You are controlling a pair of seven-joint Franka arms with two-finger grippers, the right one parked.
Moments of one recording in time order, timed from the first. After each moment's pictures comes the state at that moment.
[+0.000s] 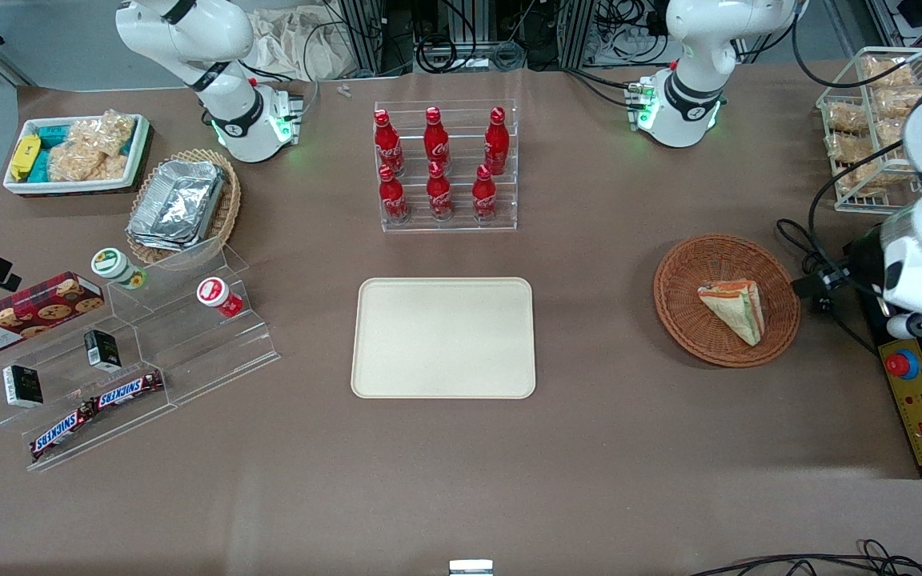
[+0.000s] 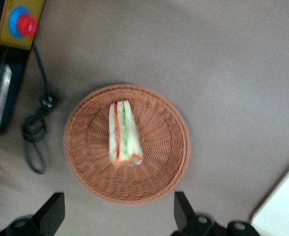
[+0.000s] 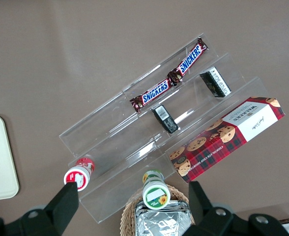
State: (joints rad) arm 0.13 0.10 -0.14 -1.81 0.04 1.84 -0.58
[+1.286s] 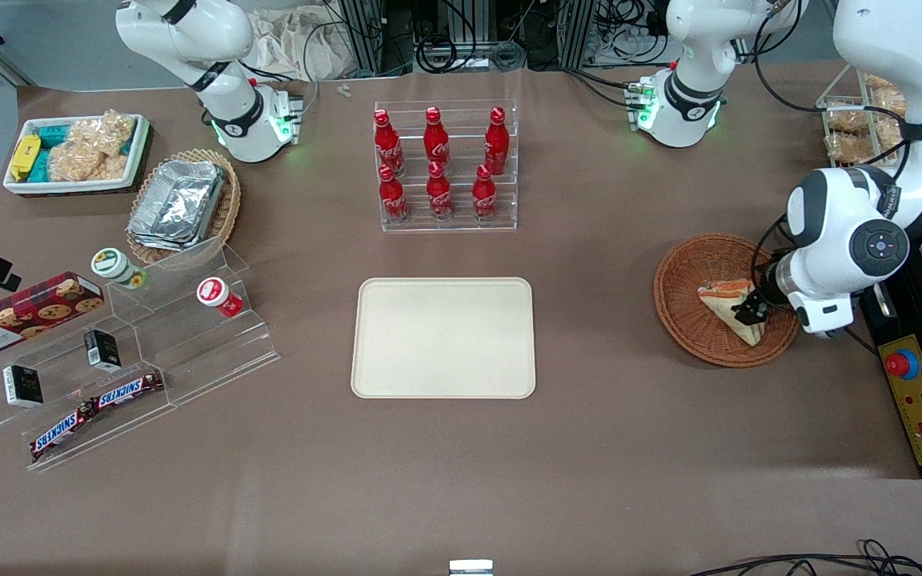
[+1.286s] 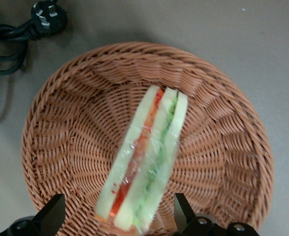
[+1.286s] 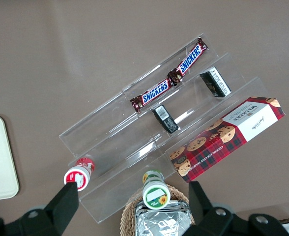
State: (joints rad) arm 0.14 0.21 -0.11 -2.20 0.13 2.24 -1.05
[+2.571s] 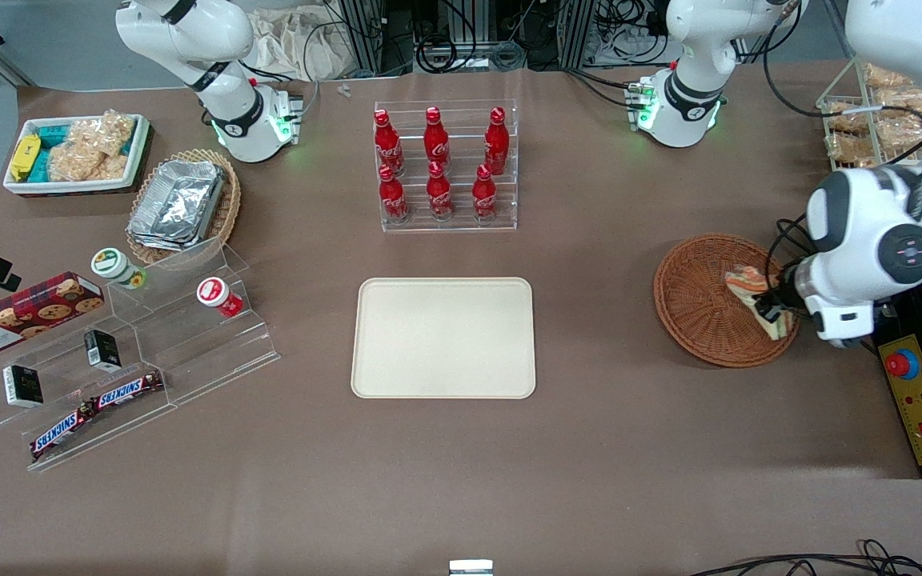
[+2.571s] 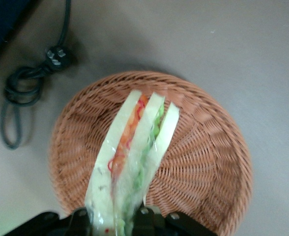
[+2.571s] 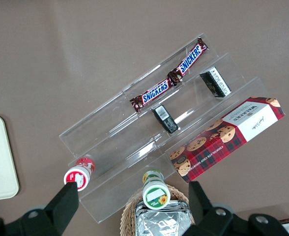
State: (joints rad) arm 0.14 0.18 -0.11 -1.99 0.13 2.00 -0.87
